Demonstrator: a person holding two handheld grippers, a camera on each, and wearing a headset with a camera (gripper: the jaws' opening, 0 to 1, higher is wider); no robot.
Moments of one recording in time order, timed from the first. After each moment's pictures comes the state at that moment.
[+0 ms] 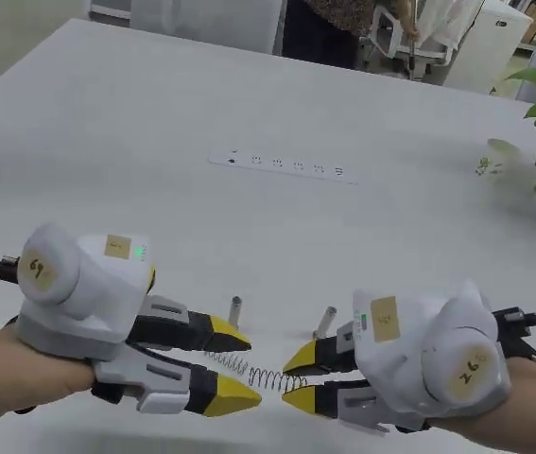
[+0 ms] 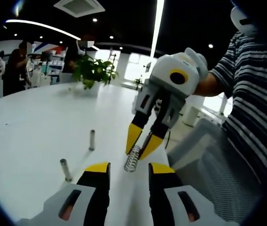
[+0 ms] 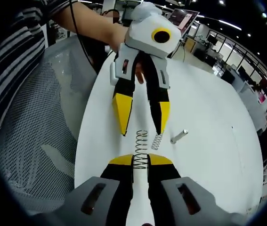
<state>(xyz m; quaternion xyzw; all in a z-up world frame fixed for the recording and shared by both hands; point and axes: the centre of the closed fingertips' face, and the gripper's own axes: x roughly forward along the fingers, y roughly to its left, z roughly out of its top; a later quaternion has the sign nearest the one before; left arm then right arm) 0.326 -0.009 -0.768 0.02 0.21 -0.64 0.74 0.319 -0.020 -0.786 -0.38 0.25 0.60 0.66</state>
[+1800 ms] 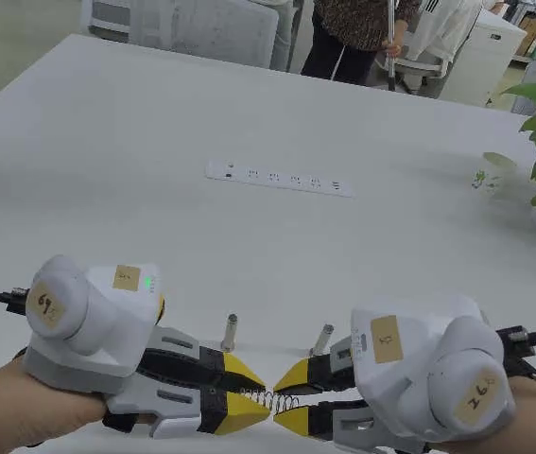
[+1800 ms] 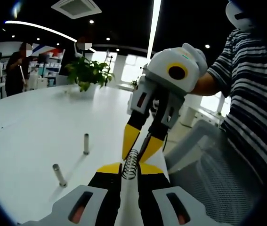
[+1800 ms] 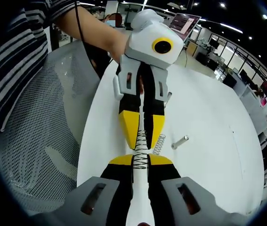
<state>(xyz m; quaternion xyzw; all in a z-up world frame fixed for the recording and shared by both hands) 0.321 -0.020 -0.766 0.02 0.20 -0.65 0.74 0.314 -0.014 -0.777 -0.37 0.24 0.61 0.66</state>
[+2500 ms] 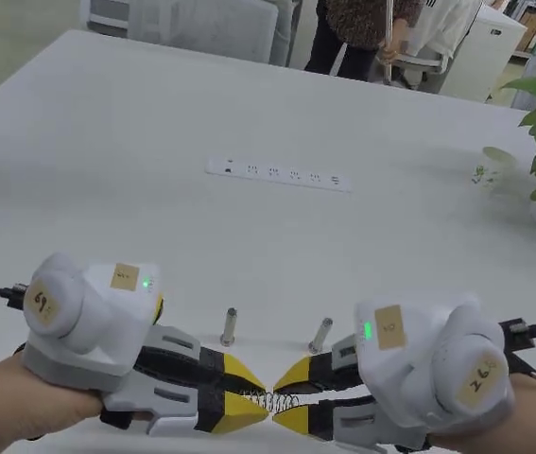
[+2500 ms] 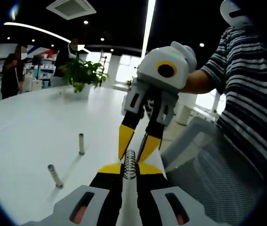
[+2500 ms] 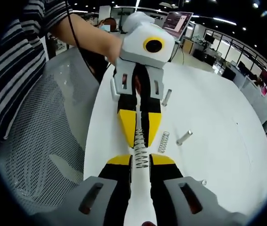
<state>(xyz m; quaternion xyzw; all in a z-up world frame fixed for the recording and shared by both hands) 0.316 -0.023 -0.768 0.03 0.19 -0.67 0.72 0.312 -0.019 -0.783 -0.33 0.26 0.61 0.67</state>
